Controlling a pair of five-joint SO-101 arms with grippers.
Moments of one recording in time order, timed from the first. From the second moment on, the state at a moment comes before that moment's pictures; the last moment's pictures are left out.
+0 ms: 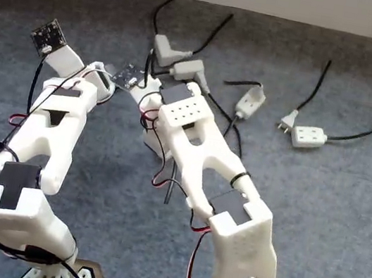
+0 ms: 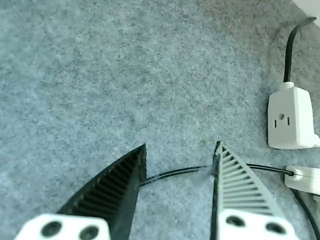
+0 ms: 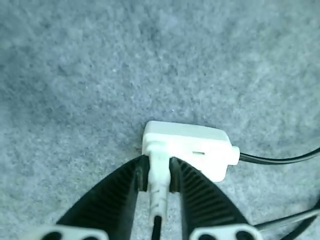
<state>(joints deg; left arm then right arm) -11.6 7.6 30.8 14.7 34.2 -38.3 35.0 -15.7 72.9 28.3</state>
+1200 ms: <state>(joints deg) -13.8 7.6 30.8 14.7 34.2 -30.0 21.8 -14.0 79.1 -30.8</state>
